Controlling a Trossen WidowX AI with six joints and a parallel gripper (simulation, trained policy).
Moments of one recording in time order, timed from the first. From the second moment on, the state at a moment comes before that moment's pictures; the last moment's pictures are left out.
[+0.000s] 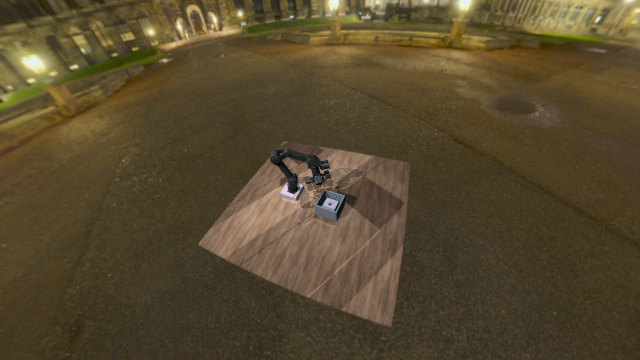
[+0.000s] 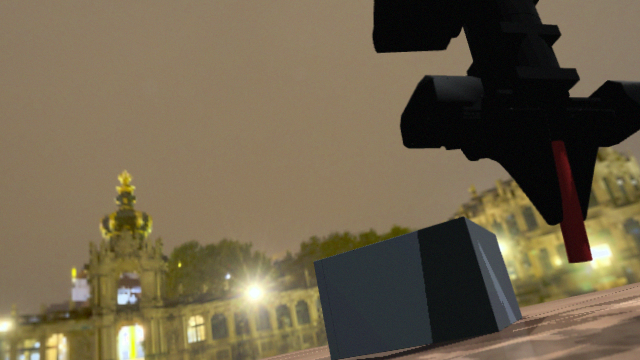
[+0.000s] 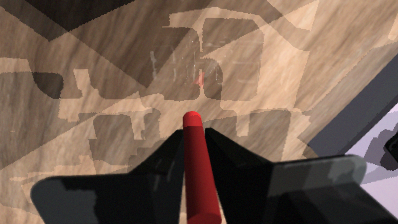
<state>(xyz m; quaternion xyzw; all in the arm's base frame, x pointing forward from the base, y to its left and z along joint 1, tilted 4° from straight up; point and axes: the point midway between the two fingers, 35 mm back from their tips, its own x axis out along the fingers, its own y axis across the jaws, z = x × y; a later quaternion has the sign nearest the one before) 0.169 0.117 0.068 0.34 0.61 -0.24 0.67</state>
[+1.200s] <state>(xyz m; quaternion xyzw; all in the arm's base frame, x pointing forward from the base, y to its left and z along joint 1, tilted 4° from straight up) 0.261 0.040 0.157 0.37 0.50 -0.27 0.74</state>
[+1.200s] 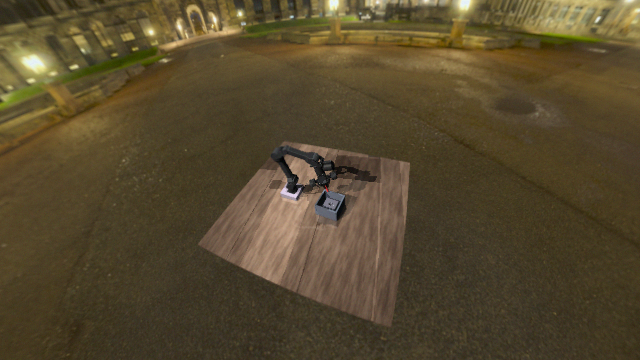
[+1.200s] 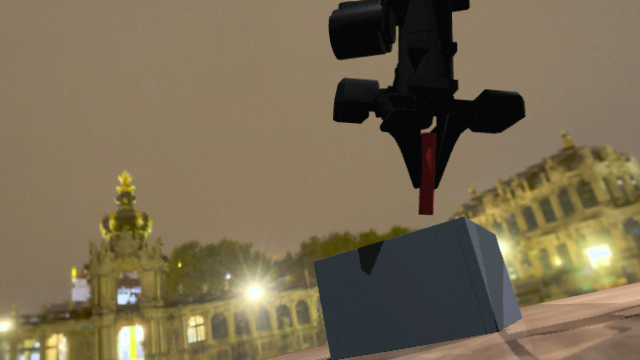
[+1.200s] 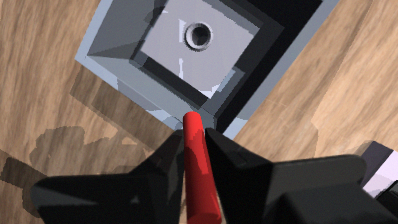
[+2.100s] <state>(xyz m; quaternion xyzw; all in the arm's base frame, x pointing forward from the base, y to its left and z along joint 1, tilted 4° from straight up) 0.306 -0.011 0.127 0.40 0.49 -0.31 0.71</state>
